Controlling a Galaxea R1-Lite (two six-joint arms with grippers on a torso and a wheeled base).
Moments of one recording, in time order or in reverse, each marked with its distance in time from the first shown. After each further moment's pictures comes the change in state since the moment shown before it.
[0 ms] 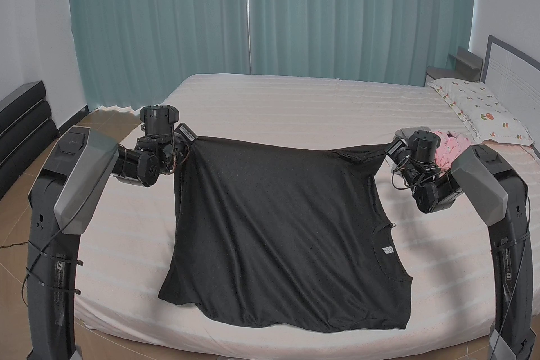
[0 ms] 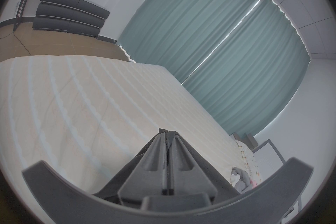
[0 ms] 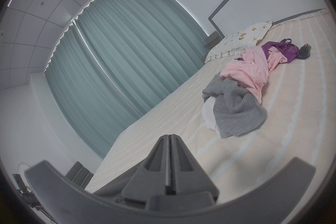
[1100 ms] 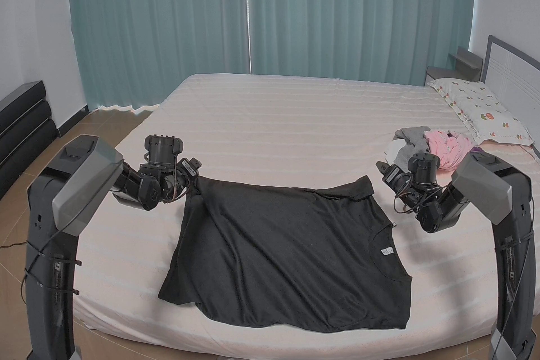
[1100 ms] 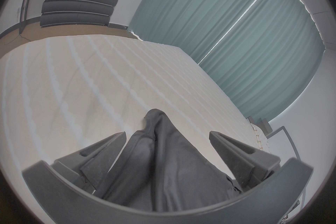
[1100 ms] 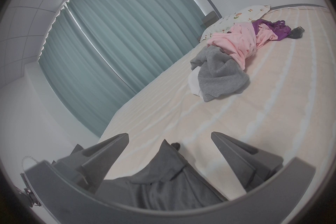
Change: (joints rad) left arm -0.016 -0.015 0.235 -0.003 -0.011 -0.007; right arm 0.008 -0.040 0.256 -0.034 0.100 0.014
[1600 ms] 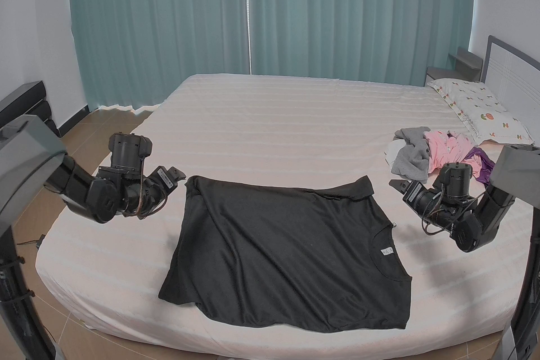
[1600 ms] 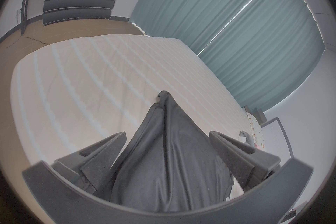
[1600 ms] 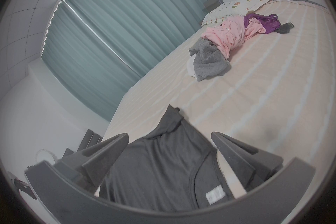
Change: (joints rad) left arm -0.008 -0.414 0.506 -0.003 -0.078 -0.007; right arm -0.010 -0.330 0.540 -0.095 0.165 0.010
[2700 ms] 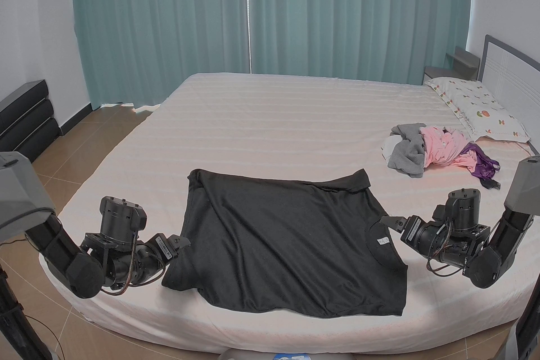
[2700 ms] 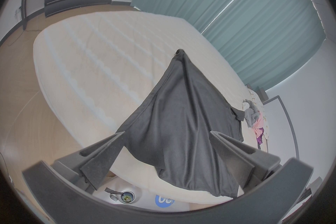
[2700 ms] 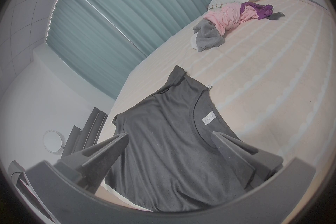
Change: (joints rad) left arm -0.120 -0.144 0.555 -0.270 -0.014 -0.046; right arm 0.139 -0.185 0.365 -0.069 0.019 0.007
